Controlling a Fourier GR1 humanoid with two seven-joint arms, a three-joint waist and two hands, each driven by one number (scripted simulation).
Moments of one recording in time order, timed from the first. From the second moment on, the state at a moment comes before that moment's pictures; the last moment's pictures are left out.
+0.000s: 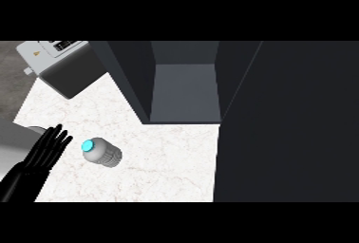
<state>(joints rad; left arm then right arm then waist) 0.20 0.21 0.20 -1.64 0.24 -0.51 -0.16 0.63 -0.03 0.23 -2.26 -0.21 0.22 -0.12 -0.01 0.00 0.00</state>
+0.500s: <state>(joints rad) 0.05 0.23 0.23 -1.29 0.13 -0.53 -0.29 0.70 -0.05 0.24 -2.27 -0.21 0.25 -0.17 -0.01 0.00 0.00</state>
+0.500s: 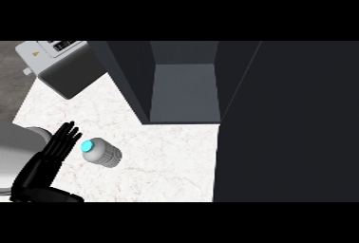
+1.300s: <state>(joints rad) -0.26 0.27 0.25 -0.62 0.02 -0.54 -0.56 0.68 -0.06 0.24 -2.23 -0.21 0.24 -0.21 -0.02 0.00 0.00</state>
